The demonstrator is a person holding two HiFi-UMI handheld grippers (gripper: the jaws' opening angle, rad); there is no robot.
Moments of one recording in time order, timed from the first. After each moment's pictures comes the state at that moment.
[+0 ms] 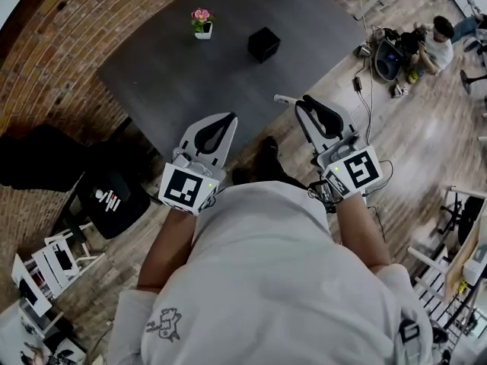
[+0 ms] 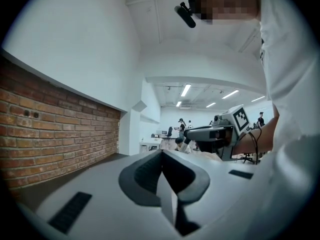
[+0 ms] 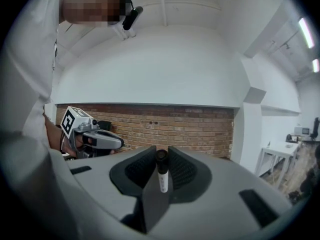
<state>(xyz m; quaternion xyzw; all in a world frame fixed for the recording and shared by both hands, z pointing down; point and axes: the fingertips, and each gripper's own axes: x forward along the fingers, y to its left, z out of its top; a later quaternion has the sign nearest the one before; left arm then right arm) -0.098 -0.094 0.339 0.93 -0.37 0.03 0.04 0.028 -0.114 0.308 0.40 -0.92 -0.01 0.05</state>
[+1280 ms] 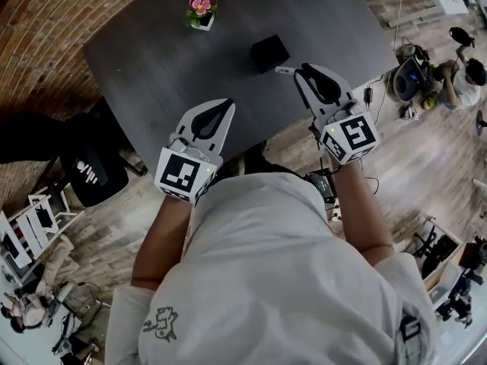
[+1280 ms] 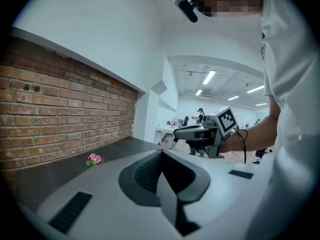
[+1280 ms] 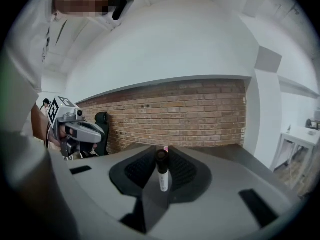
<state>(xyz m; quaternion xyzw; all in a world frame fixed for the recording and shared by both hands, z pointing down) -0.059 -0.261 0.416 0.88 -0.46 0.08 0.12 0.061 -0.352 0.407 0.32 -0.94 0.05 0.10</state>
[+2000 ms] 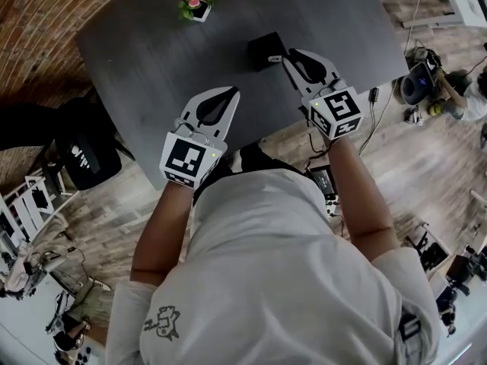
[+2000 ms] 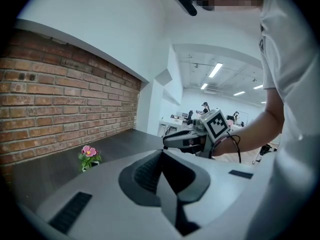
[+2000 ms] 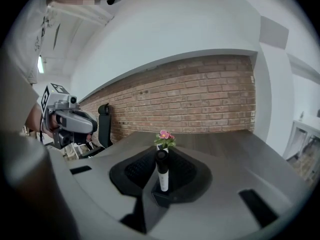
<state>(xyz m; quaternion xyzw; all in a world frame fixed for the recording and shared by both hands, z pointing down) -0.030 -0.311 0.467 0.86 -0.47 0.11 0.15 0.053 -0.416 0.502 0.27 -0.95 0.10 0.15</state>
